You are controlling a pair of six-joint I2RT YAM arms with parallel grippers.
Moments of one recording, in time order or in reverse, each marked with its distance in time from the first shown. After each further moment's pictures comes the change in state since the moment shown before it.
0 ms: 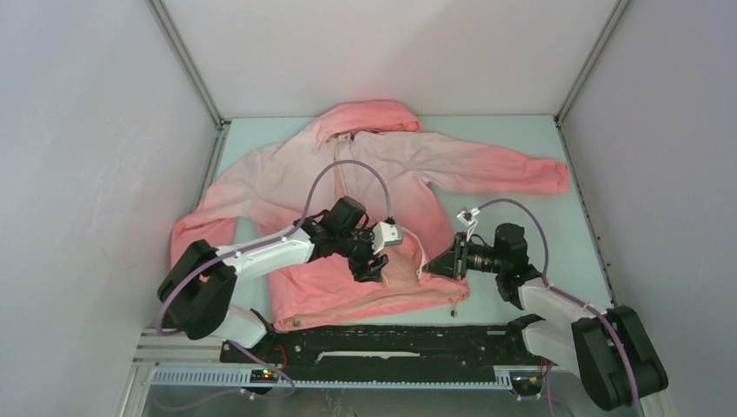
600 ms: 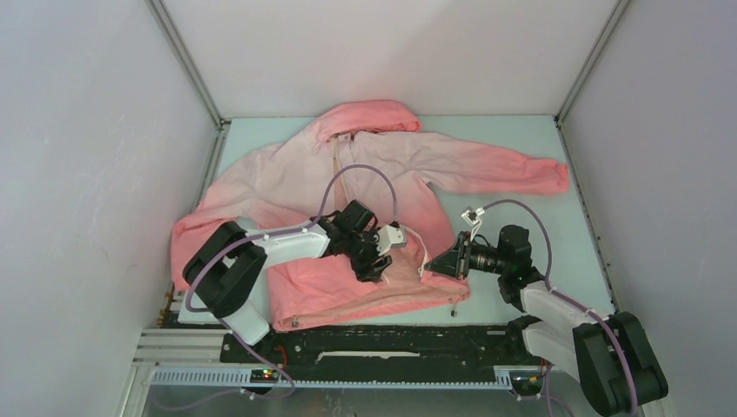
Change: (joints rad) left arm 0.002 0.187 0.026 0.020 -0.078 0.025; right arm -0.055 -0.060 -0.032 0.032 -0.001 0.038
